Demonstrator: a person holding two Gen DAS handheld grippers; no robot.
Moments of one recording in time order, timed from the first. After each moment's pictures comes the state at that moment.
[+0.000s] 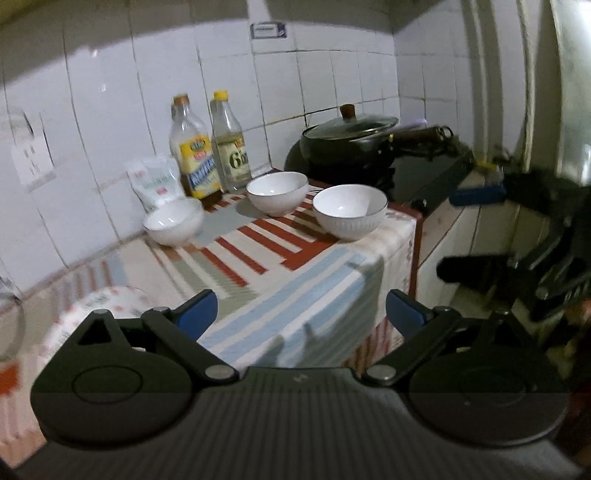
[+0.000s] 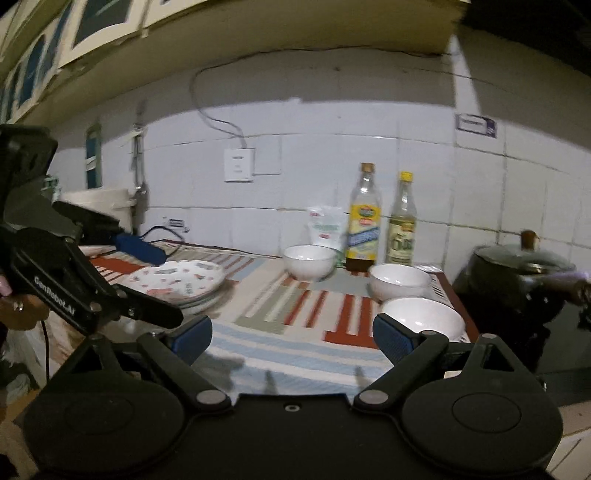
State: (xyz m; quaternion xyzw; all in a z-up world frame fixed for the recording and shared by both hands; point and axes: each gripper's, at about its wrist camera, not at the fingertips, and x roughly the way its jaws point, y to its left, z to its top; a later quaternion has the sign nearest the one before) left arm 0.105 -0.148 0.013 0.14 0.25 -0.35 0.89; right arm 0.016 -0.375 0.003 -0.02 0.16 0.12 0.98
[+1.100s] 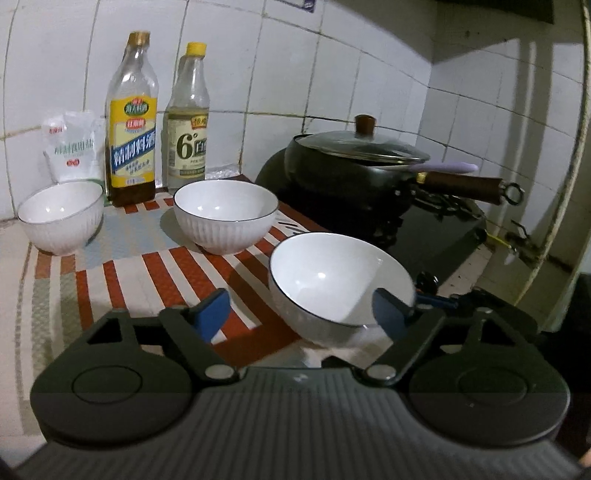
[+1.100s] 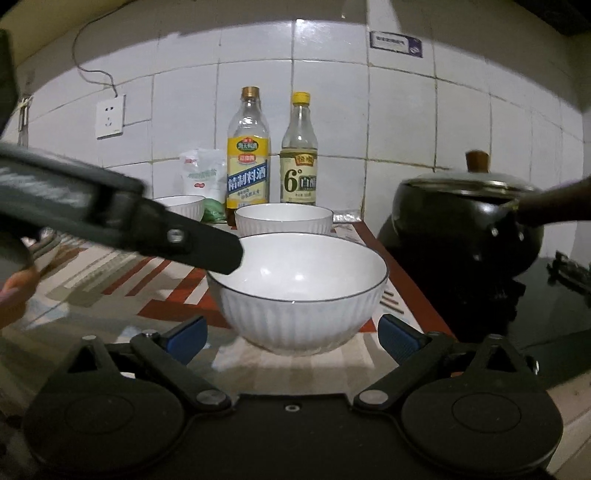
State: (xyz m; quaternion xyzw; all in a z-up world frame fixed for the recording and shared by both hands) left arm 0.248 -0.296 -0.063 0.00 0.26 -0.36 0.89; right arm 0.158 -0.453 -0.099 -0.02 0.19 0.02 0.98
